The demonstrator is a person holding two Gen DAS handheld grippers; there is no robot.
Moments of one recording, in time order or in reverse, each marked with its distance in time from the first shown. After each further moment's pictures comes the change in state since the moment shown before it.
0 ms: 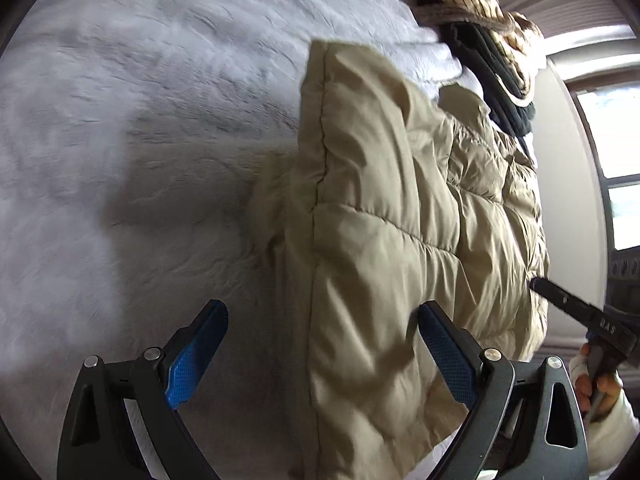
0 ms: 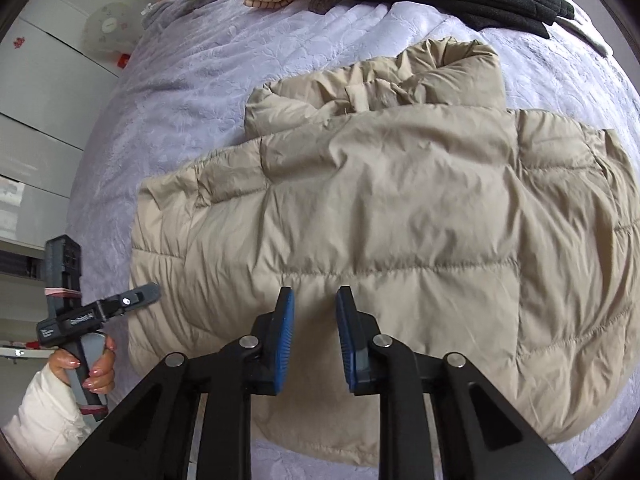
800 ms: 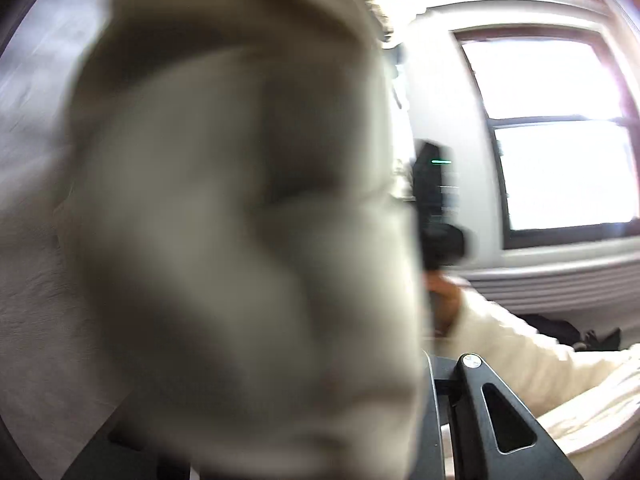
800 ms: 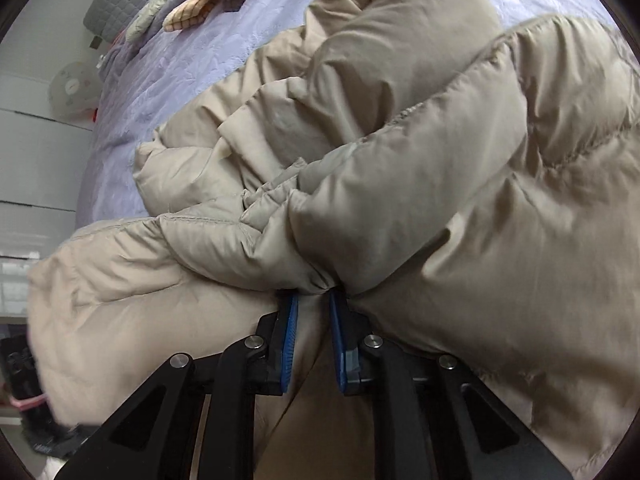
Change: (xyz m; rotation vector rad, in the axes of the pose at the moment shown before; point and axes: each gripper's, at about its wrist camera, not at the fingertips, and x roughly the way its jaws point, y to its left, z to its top) left arm 0.006 -0.117 0.006 0.181 0.152 -0.444; right arm 0.077 -0.071 0.035 0.253 0.028 0.115
